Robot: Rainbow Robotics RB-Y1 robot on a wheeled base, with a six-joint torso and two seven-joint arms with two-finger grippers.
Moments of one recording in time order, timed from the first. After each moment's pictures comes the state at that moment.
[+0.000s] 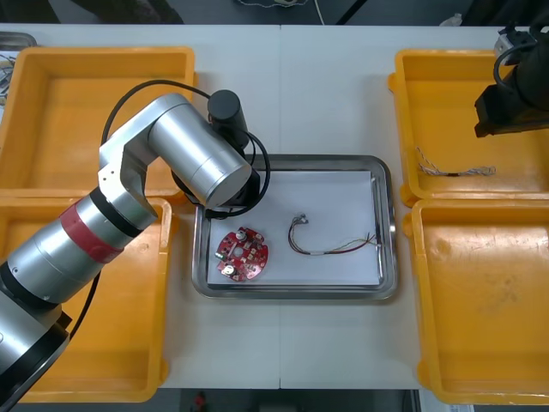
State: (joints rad) right arm -0.82 -0.56 -0.12 -1.54 -0.36 1.92 1.54; left arm -0.75 0.40 -0.60 -1.61 0.39 1.52 -0.77
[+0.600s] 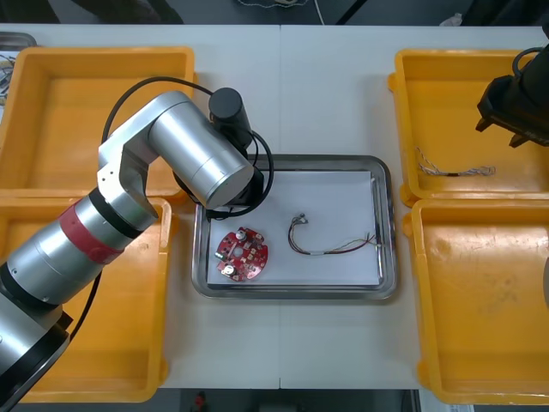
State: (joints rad) right arm -0.84 -0.48 -0.27 -1.46 -0.27 1.92 1.03; left arm -0.74 0.40 -0.60 -1.65 0.39 1.54 -0.77
